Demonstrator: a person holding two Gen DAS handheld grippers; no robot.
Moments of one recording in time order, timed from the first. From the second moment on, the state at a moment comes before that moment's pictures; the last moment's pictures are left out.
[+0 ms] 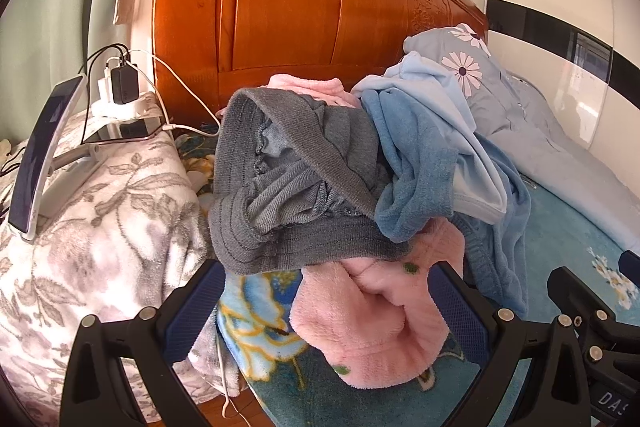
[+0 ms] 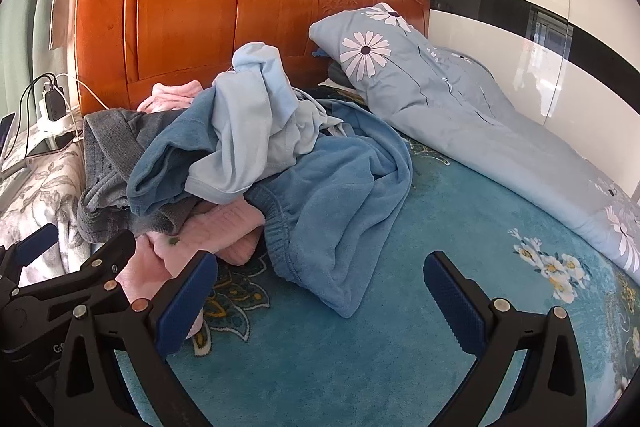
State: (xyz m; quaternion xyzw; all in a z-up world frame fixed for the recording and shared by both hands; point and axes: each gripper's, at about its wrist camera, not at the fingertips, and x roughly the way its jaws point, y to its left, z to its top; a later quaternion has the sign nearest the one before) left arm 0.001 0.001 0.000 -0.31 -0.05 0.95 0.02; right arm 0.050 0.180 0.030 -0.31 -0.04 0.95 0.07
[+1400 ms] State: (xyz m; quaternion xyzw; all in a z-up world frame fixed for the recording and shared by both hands) left arm 0.016 0.016 0.008 -0.26 -0.05 0.96 0.03; right arm 0.058 0.194 0.033 -0.30 -0.01 0.95 0.06
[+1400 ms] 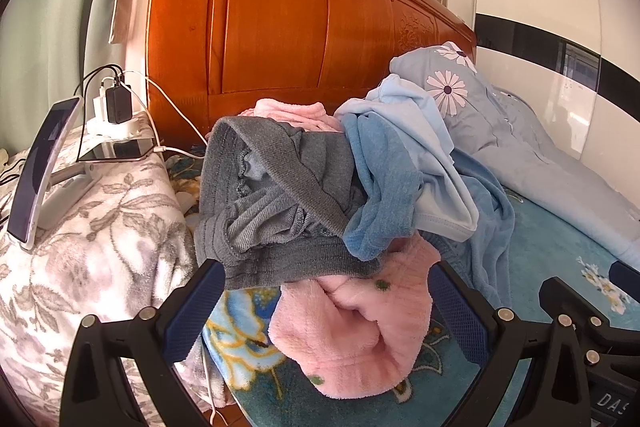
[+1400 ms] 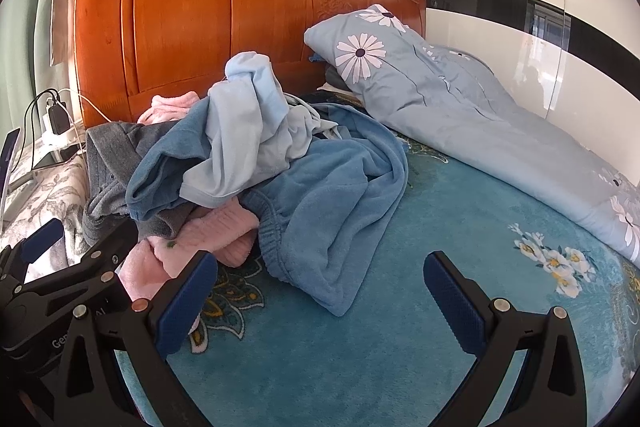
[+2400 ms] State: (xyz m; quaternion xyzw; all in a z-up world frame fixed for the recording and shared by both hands) left arm 0.016 0.016 0.010 -0.26 -0.07 0.96 0.06; right arm 0.066 0.207 0.039 -0.27 0.03 0.96 0.05
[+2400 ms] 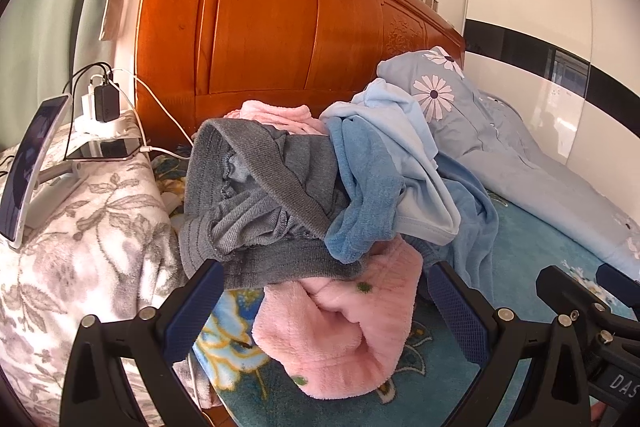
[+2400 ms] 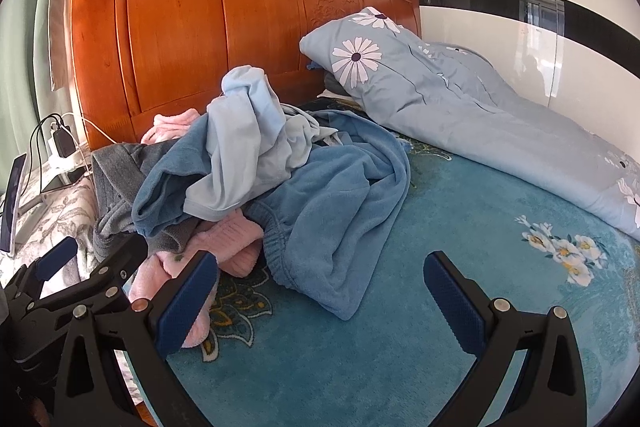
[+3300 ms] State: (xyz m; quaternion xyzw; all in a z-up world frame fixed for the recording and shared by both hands) left arm -0.011 -0.045 0.008 -0.25 -0.17 0.95 0.03; right arm -0.214 0.194 0.057 -0.38 0.12 0.91 -0.11
